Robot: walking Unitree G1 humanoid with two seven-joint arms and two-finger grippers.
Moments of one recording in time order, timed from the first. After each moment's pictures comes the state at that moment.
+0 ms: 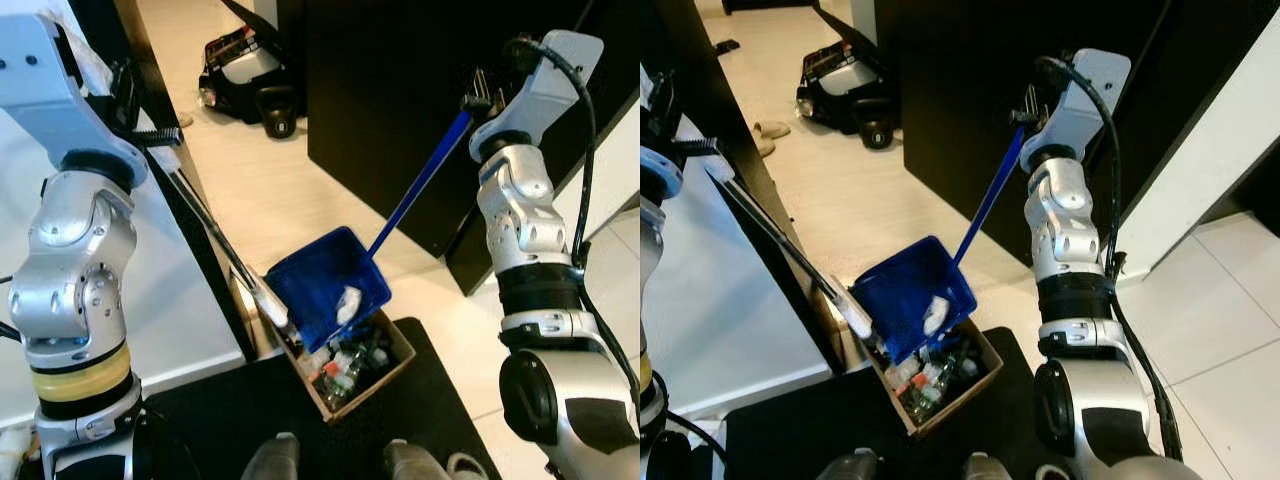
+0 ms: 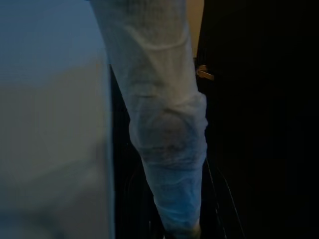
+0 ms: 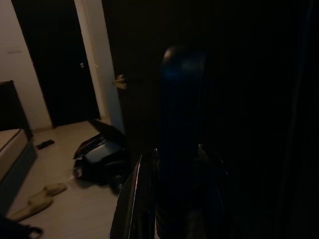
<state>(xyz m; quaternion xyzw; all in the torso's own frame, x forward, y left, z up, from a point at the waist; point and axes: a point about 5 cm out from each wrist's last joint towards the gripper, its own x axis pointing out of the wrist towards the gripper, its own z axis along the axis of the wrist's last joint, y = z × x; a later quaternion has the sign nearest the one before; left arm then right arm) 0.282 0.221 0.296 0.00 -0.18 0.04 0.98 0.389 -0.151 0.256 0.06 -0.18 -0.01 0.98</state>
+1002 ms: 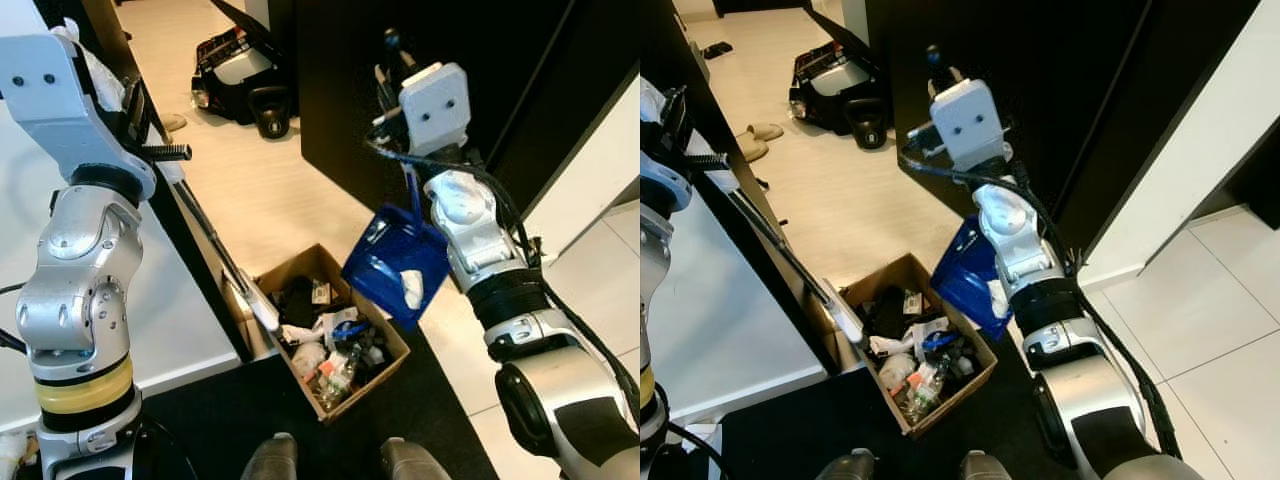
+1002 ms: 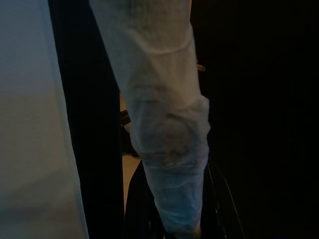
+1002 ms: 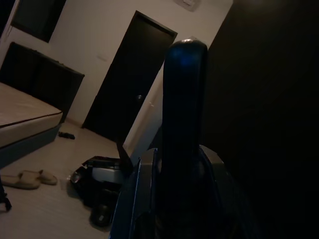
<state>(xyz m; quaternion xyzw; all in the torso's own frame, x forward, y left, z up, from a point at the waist) 0.279 0.218 0.287 0.01 -0.16 0.03 0.99 0.370 -0.080 0.254 -0.18 -0.33 0.14 0.92</state>
